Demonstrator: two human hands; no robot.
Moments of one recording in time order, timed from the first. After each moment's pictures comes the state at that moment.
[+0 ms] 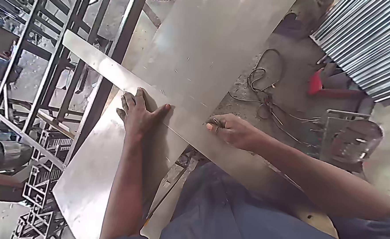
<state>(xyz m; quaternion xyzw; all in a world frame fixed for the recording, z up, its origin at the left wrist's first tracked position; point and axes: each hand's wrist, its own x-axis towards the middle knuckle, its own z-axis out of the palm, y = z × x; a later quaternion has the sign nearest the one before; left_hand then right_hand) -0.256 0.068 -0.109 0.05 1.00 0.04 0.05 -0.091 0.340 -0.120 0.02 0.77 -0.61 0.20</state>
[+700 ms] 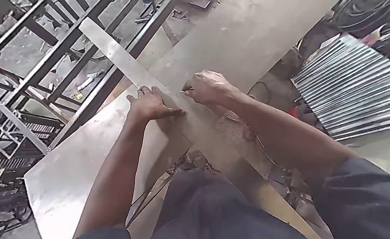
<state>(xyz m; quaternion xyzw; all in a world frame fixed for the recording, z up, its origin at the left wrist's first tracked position) -0.277 0.088 -0.076 0.08 0.98 -0.06 0.19 -0.245 0.299 -0.049 -0.11 0.98 -0.12 0.13</state>
